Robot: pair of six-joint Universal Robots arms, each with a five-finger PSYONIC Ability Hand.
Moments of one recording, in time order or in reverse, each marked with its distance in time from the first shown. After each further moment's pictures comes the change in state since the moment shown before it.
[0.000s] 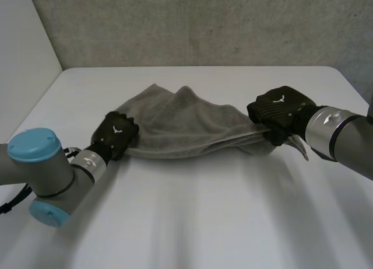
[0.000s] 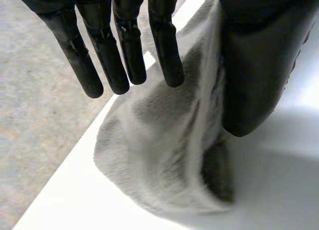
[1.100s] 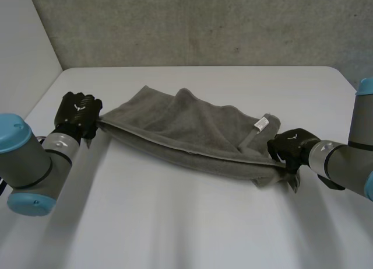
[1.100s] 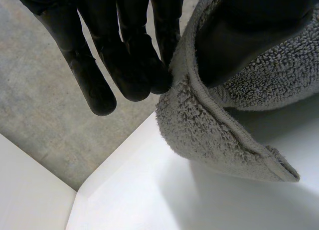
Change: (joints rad) left arm 0.072 0.155 -0.047 0.014 -0.183 -0.155; right arm -0.112 0.230 0.078 -0.064 0.084 -0.021; left_hand 0.609 0.711 0.707 0.719 0.746; right_hand -0.494 -0.503 -0.534 -0.522 -0.491
